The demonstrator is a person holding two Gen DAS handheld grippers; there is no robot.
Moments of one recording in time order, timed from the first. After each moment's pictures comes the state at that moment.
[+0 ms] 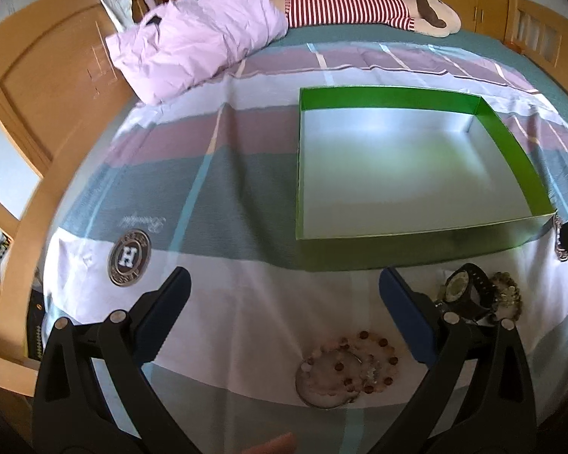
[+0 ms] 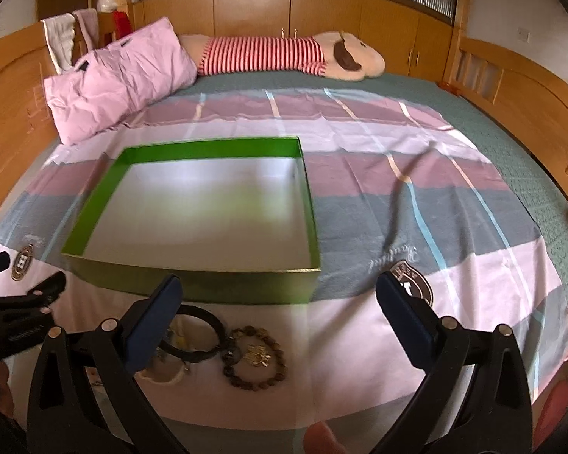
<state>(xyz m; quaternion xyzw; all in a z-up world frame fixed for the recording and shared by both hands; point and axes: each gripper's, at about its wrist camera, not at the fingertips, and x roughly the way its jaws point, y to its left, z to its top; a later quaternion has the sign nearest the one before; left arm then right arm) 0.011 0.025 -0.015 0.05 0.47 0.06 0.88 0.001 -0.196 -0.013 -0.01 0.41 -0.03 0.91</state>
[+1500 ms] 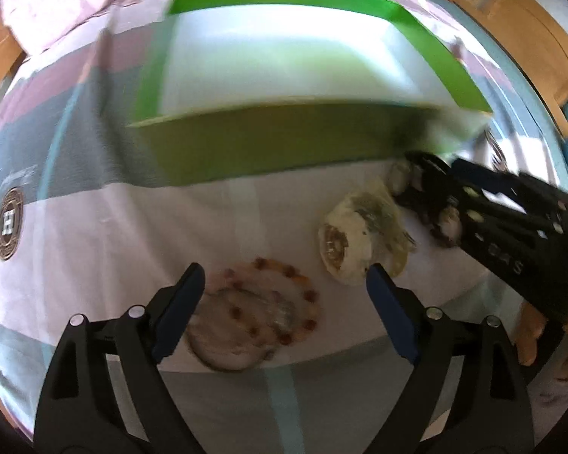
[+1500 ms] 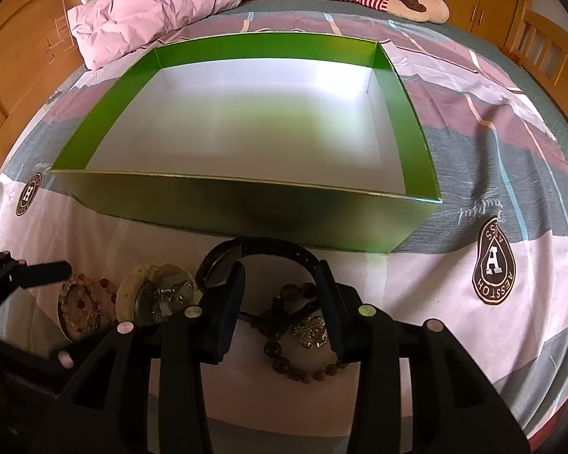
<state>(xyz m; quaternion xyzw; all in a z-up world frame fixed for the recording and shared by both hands) 0.013 -0.003 -0.077 0.01 0.57 -0.11 0.81 0.027 -0.169 -0.081 -0.01 0.51 0.06 0.86</state>
